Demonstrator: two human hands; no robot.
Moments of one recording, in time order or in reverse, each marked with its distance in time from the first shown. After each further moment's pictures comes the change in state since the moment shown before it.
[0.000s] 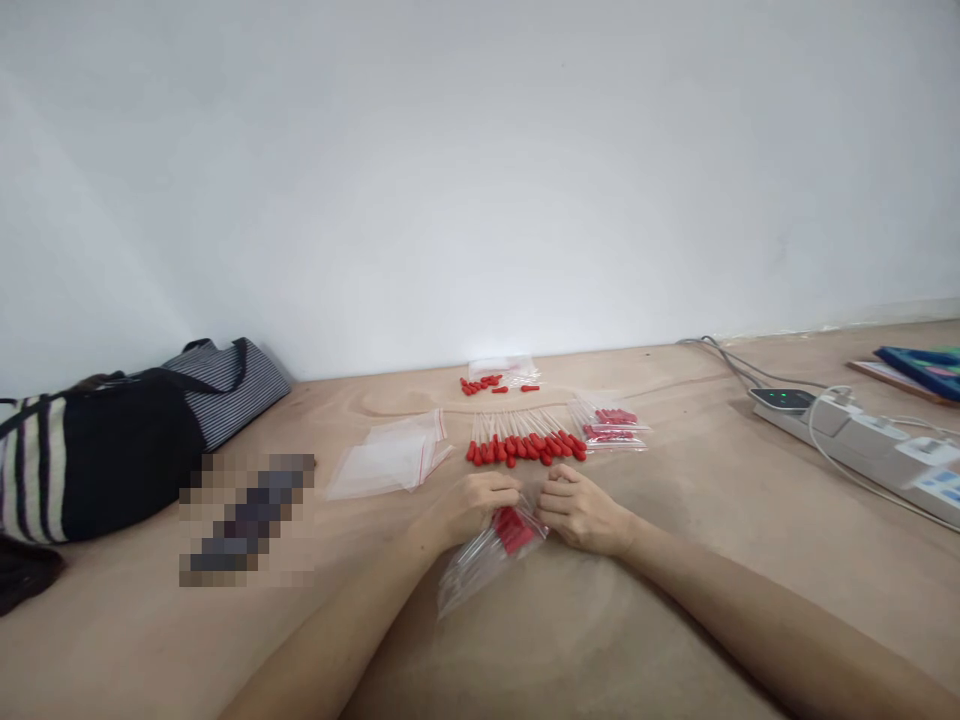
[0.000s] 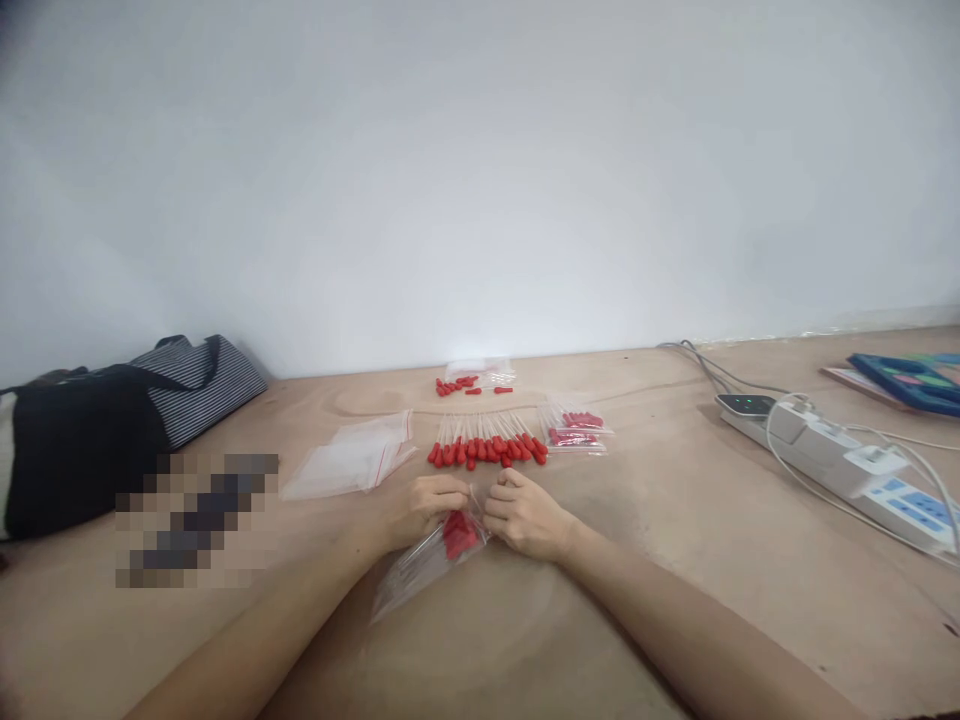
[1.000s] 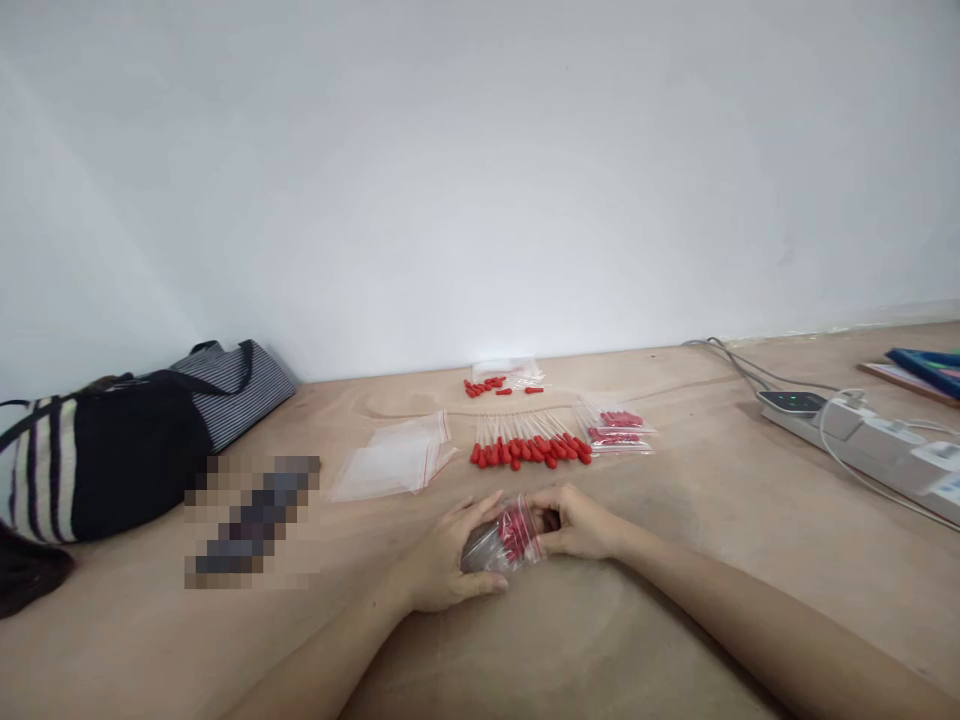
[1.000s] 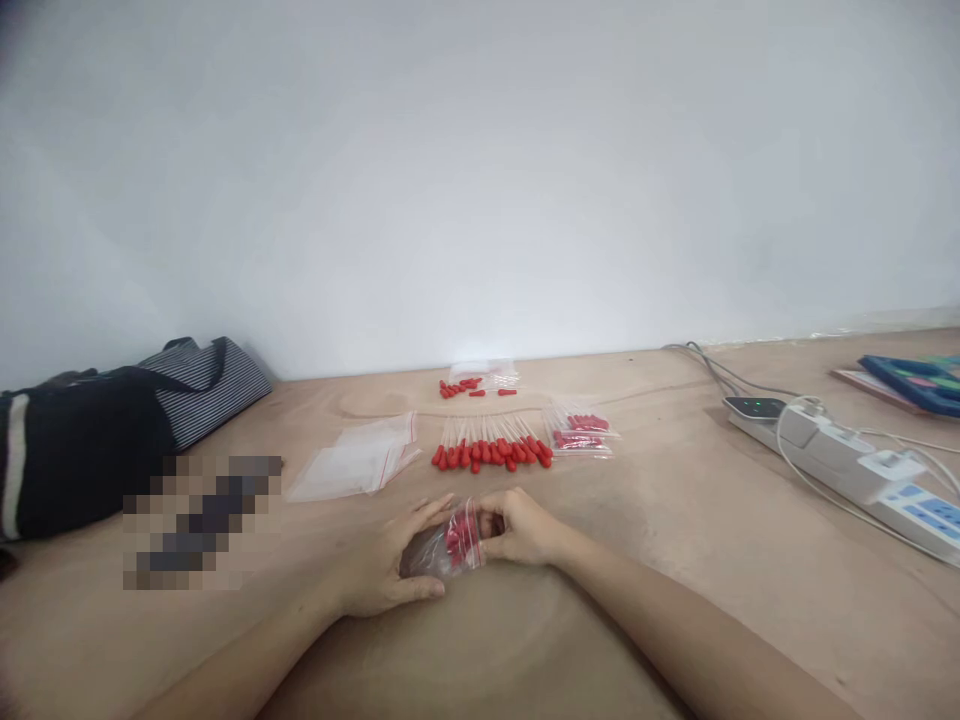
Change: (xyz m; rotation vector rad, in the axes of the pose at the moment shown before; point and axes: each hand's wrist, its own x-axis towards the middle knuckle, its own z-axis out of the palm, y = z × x) left_hand -0.055 0.024 -0.017 -0.386 -0.319 -0.609; right_hand 0.014 -0.012 -0.009 1.129 -0.217 0.730
